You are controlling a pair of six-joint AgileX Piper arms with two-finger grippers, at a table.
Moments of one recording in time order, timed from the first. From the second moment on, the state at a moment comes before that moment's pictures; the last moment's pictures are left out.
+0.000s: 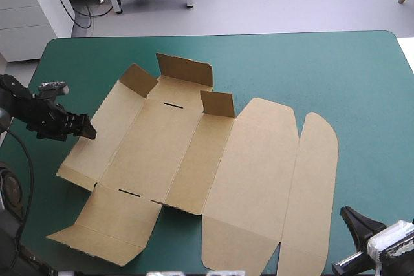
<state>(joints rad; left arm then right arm) 0.34 1.75 -1.38 -0.39 1.23 0.59 0.28 0.00 -0.47 0.13 0.82 -0.22</state>
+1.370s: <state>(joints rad) 0.31 1.77 -1.23 -0.47 1.23 0.70 0.28 0.00 -0.47 0.13 0.82 -0.22</state>
